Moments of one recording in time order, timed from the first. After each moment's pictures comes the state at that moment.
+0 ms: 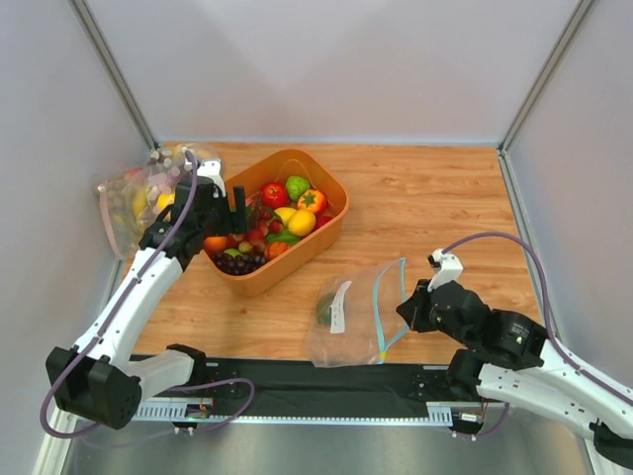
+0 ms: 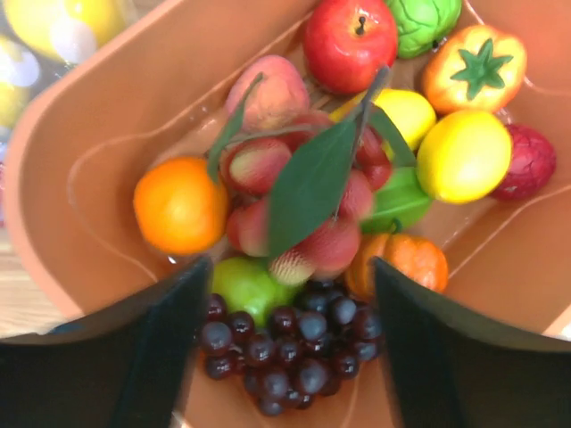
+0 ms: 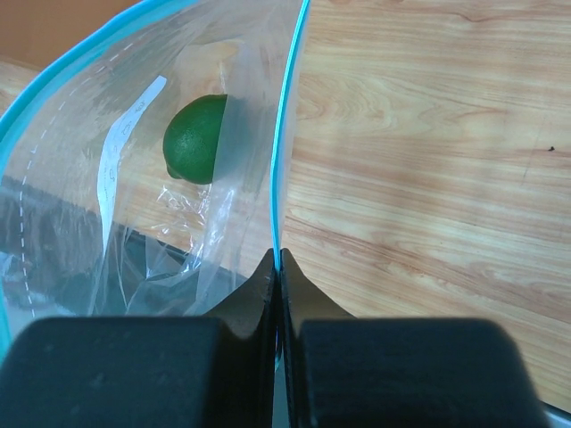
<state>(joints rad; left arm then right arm) -0.29 1.14 1.06 -0.56 -0.11 -0.25 1.02 0.50 0.67 -0.85 0.33 0.81</state>
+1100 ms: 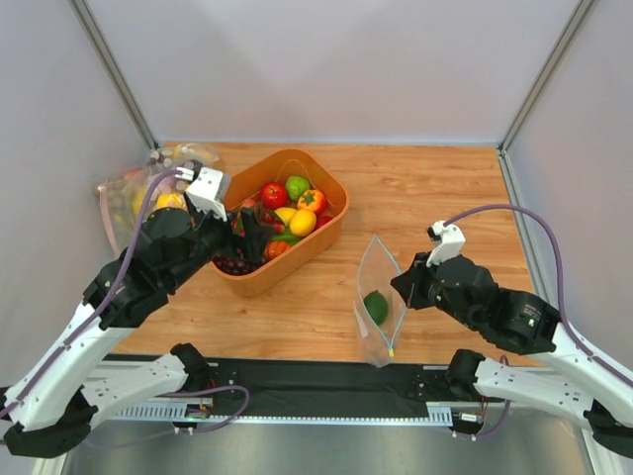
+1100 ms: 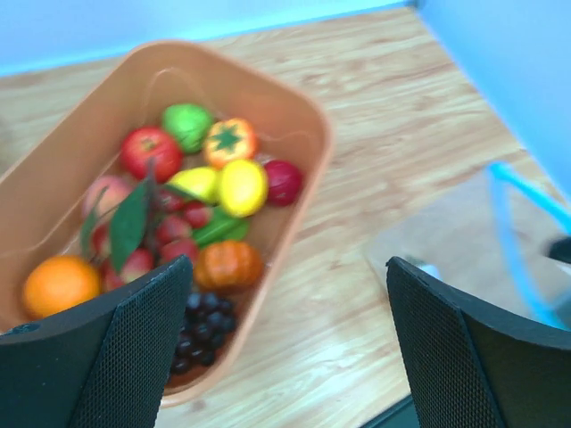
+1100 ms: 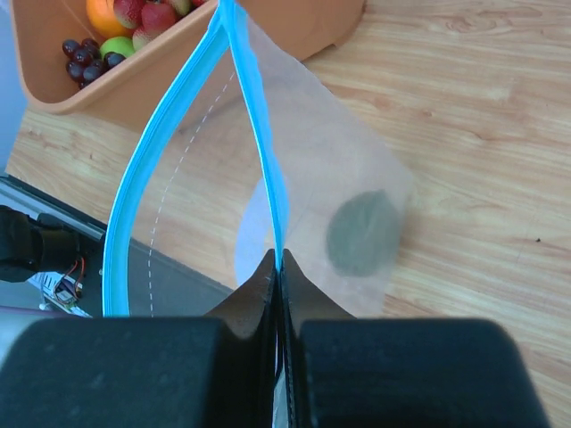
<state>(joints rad) -0.74 0.84 1.24 -0.68 -0.22 -0.26 1.02 0.68 0.96 -0.85 0.36 0.69</state>
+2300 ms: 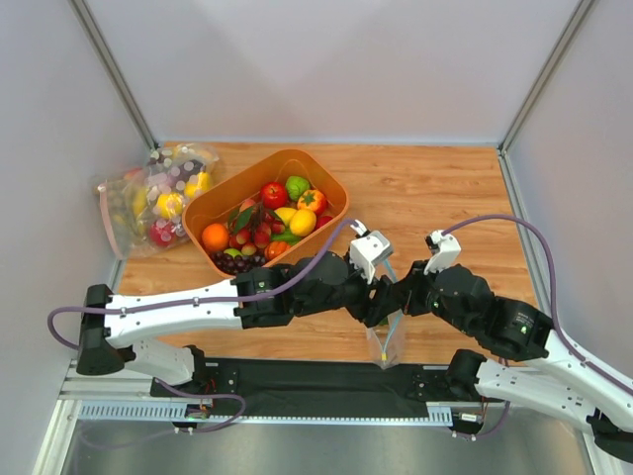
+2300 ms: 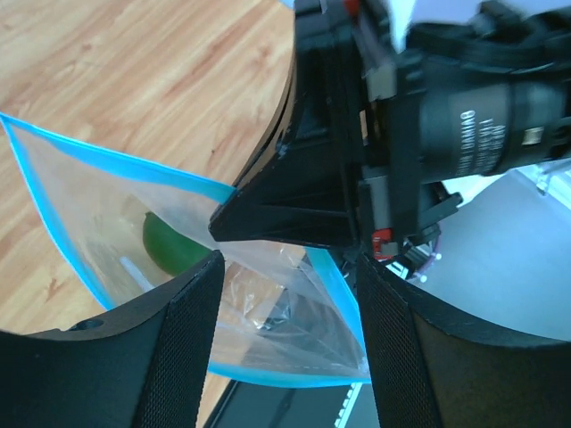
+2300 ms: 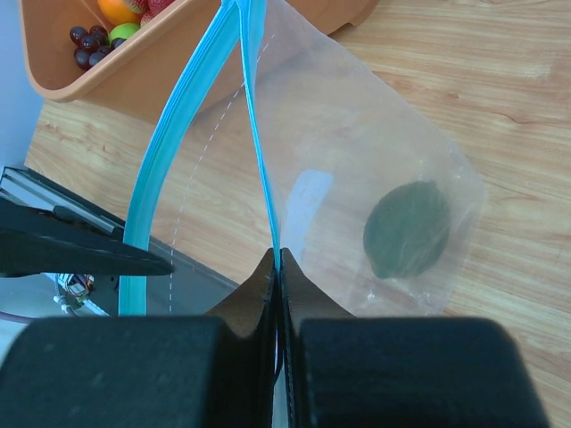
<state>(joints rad) -1.35 1.33 1.24 -0.25 -0.16 -0.40 1.02 0.61 0.83 -0.74 0.32 0.72</state>
